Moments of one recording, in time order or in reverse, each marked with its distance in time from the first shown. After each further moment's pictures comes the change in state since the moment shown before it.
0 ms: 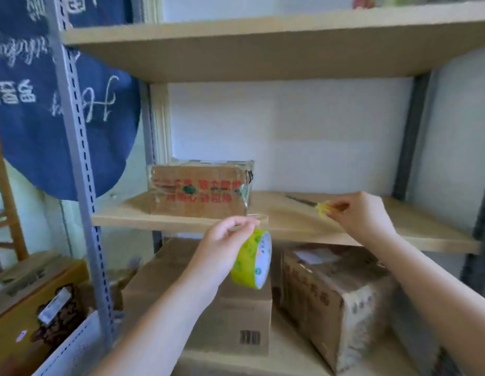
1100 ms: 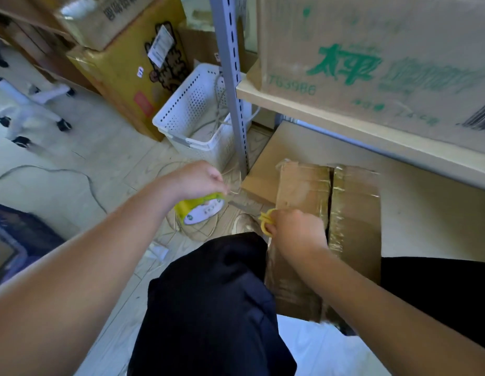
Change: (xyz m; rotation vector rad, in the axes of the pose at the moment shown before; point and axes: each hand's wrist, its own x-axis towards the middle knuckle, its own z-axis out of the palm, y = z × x) left_hand -0.105 -0.383 -0.291 0.883 -0.290 -0.839; right_hand -0.366 -0.117 0.409 -0.276 -1.117 -0.395
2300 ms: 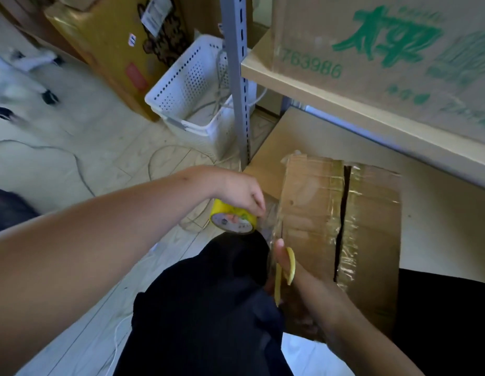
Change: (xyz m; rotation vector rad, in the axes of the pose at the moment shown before) left_hand 0.058 0.037 0.045 0.167 -0.554 0.235; right_hand -0.038 0.013 0.043 1.321 -0.575 0.460
